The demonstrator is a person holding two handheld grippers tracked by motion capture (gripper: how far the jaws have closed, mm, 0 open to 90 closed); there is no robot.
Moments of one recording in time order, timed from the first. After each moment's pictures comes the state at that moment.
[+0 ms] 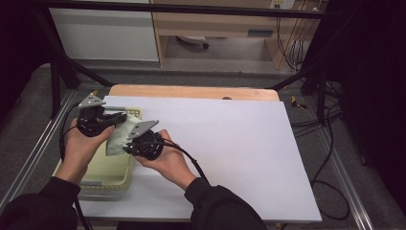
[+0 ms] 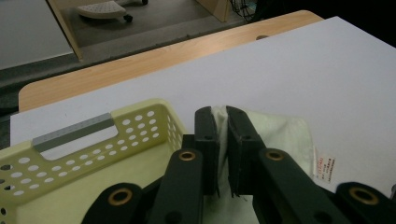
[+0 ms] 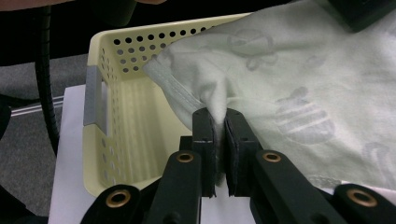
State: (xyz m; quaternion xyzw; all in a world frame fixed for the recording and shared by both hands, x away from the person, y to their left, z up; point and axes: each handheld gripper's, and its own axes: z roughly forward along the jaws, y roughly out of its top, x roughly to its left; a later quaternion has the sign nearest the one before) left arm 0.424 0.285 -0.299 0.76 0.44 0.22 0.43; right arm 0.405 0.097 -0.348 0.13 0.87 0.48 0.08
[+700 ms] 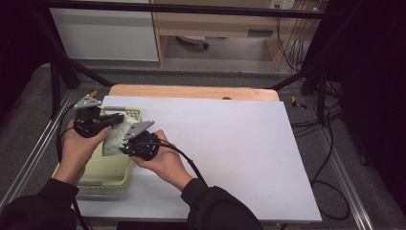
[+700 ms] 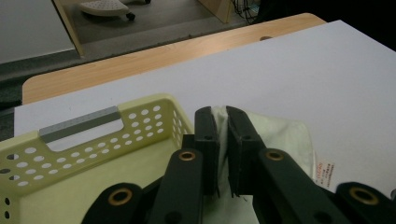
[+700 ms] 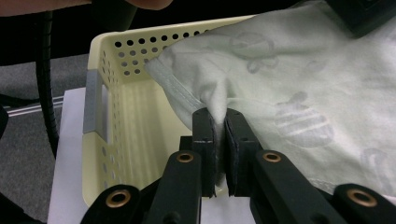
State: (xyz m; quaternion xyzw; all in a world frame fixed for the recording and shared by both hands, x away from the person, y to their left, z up) left arm 0.423 0.294 -0.302 0.75 0.45 0.21 0.43; right arm 0.404 0.106 -0.349 0.12 0.87 0.48 0.08
